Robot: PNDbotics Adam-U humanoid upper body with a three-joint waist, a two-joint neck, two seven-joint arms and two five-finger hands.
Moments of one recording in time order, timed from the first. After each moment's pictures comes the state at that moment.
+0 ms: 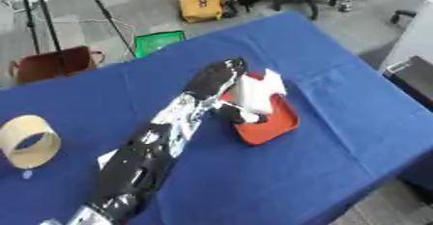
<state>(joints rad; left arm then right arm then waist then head) -0.88 0.08 -0.21 -0.93 -1.20 -0.16 0.01 -0.56 -0.52 0.04 -1.98 -0.01 -0.38 0.12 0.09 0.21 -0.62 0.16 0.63</state>
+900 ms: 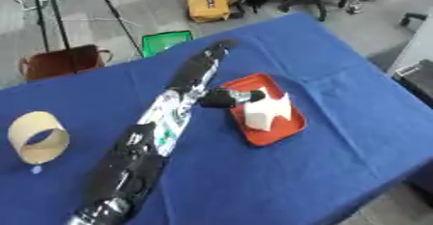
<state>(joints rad) -0.80 0.17 -0.09 -1.33 -0.71 -0.09 0.08 -0.54 -0.52 0.04 -1.98 -0.01 -0.38 0.12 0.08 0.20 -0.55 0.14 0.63</state>
